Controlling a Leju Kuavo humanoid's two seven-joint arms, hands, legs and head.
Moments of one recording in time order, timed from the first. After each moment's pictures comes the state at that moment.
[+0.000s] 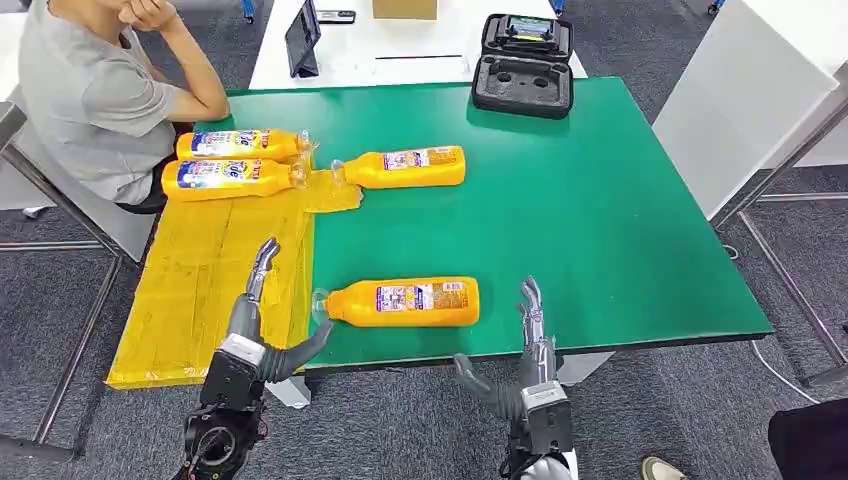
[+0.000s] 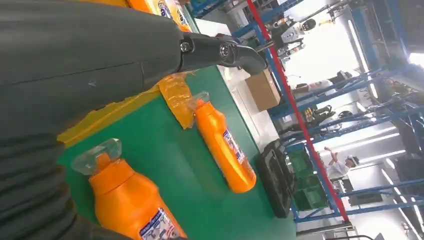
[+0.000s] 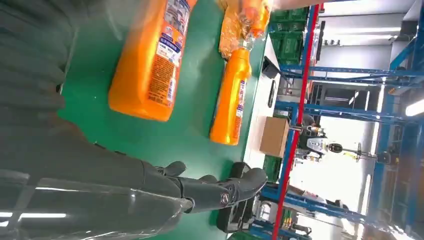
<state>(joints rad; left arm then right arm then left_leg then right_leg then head) -0.04 -0.04 -0.35 -1.46 -0.47 0.44 -0.44 0.10 0.05 0.39 -1.43 -0.04 -0.42 -0.70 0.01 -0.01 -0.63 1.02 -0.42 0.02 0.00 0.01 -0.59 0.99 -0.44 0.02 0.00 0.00</state>
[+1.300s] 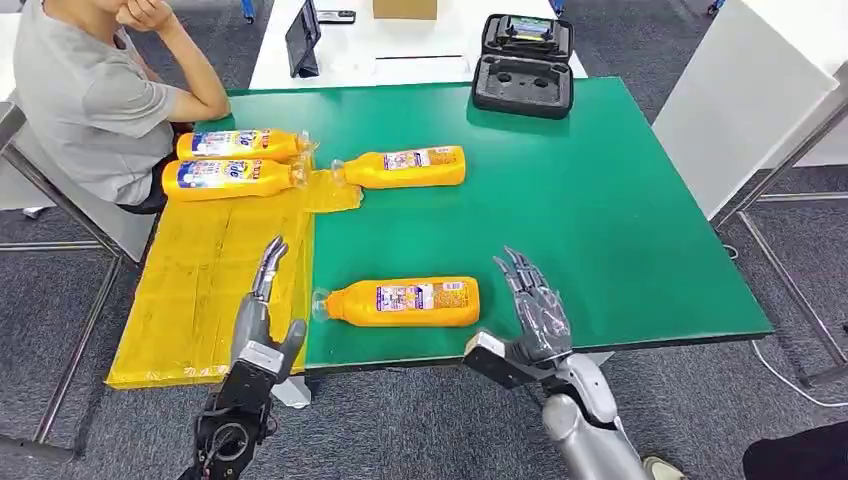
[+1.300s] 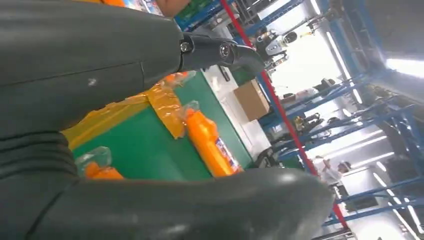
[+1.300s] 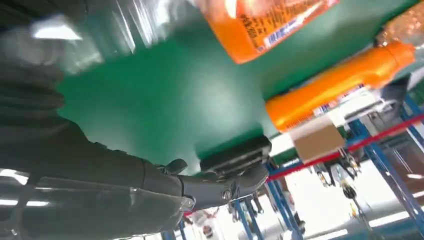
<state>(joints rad) -0.07 -0.07 -0.36 -1.40 -0.55 0.50 -0.51 -0.19 -0.04 0.24 -1.08 0.75 -0.39 -0.47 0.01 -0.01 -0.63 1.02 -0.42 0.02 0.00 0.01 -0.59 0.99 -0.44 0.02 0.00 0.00</state>
